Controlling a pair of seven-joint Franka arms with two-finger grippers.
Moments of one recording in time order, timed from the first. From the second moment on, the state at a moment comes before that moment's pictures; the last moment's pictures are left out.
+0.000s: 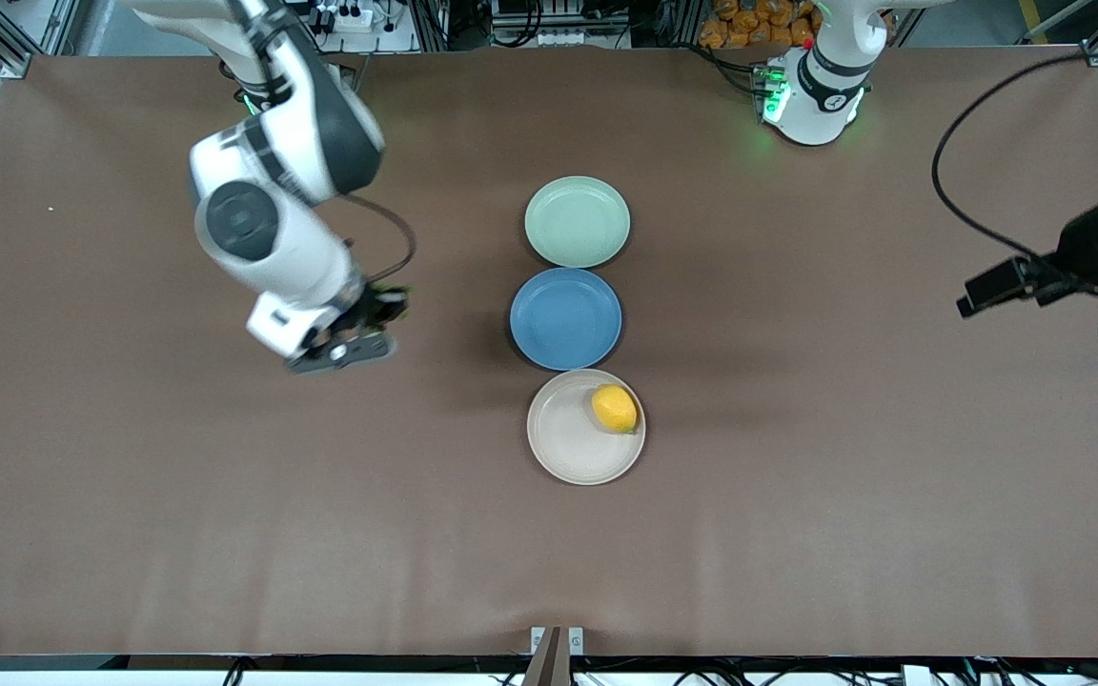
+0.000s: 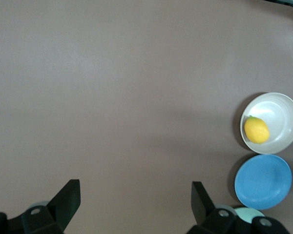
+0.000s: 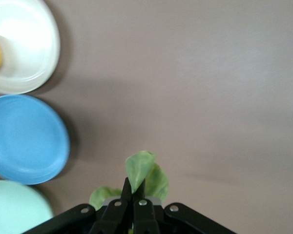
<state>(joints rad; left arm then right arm) -0.01 0.12 -0.06 -1.45 -0.08 1.58 -0.24 0.43 0.28 0.09 -1.70 0.07 1.90 0.32</state>
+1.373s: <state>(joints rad) 0.01 0.03 -0.13 -1.49 -0.08 1.57 -0.30 0.69 0.48 0.43 -1.92 -0.27 2.30 1.19</state>
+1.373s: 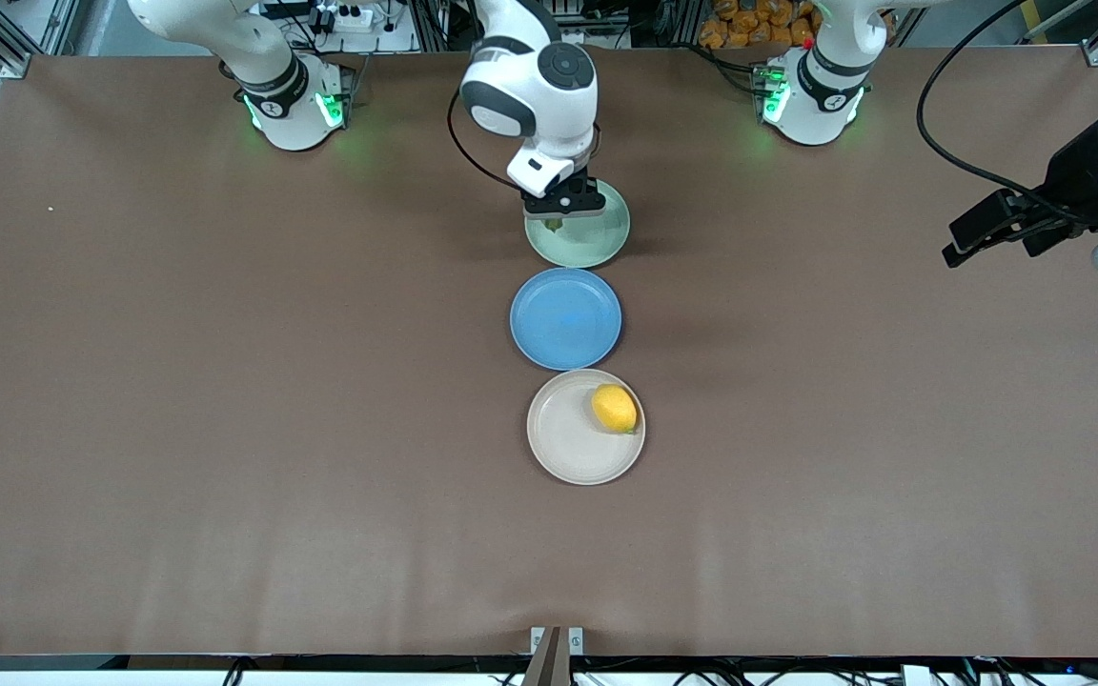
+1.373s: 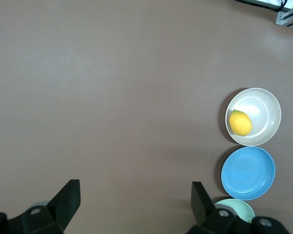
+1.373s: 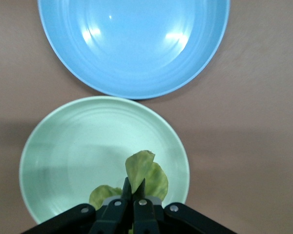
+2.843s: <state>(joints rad) 0.02 0.03 -0.14 -1.49 0.05 1.54 -0.11 0.57 0.52 0.48 -1.80 -0.33 2.23 1.27</state>
